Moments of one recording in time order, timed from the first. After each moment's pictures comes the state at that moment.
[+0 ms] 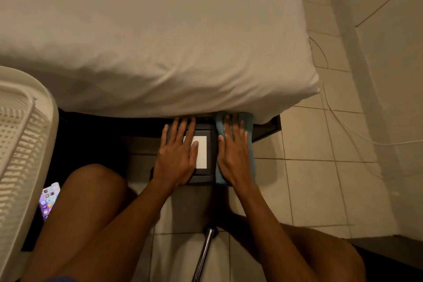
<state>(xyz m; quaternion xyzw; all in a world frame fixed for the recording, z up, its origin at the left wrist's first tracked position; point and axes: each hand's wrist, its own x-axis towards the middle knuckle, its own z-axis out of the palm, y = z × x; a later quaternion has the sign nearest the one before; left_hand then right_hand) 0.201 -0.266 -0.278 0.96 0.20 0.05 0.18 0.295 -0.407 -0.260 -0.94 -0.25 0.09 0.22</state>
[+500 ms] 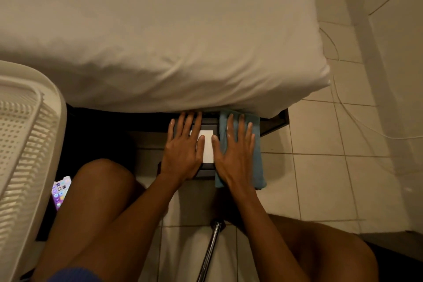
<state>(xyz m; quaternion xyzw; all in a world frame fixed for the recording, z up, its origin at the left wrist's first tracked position) 0.201 -0.266 -0.277 0.96 0.20 0.05 0.19 0.269 -0.395 -0.258 -0.96 -0.21 0.07 0.18</state>
